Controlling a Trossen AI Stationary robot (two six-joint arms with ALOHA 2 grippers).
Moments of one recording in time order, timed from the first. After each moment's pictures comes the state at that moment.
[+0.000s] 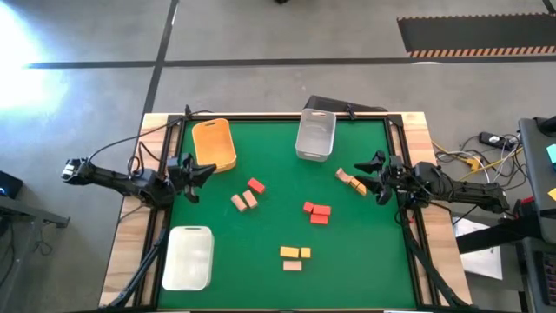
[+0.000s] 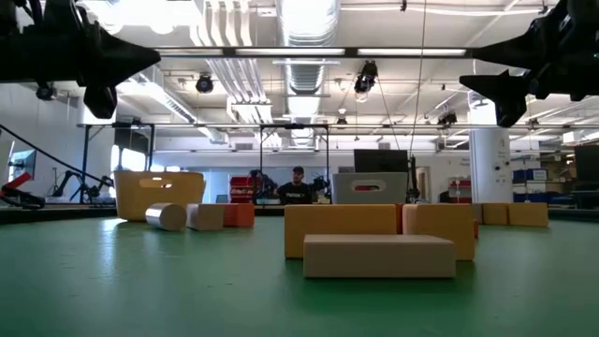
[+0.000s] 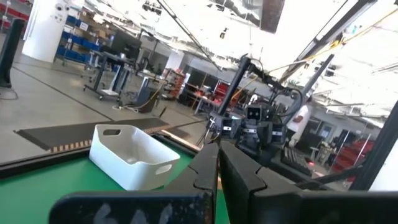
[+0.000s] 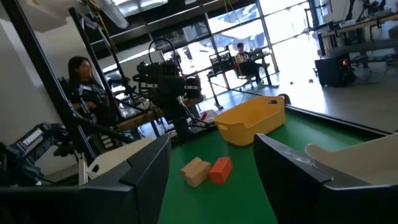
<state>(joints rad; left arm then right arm) -0.22 0.25 0.00 0.47 -0.59 -0.28 -0.11 0.02 0.01 0.14 0.03 0.33</state>
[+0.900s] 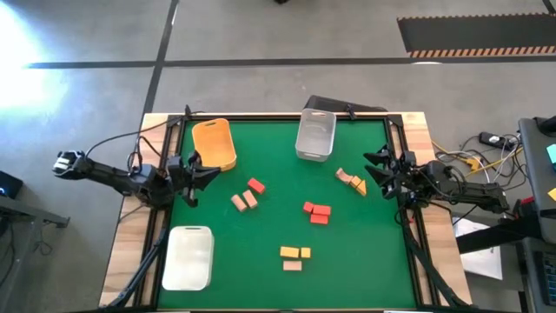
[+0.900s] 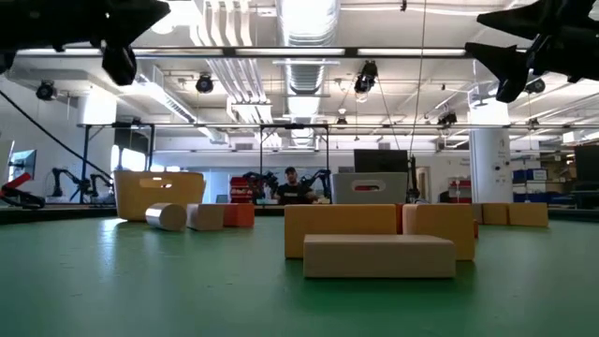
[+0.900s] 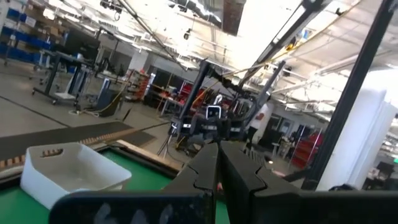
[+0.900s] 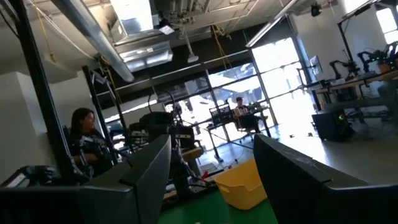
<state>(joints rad) -0.22 0.53 0.17 0.65 -0.43 -0.28 -0.11 0.02 0.01 0.37 0.10 0.28</state>
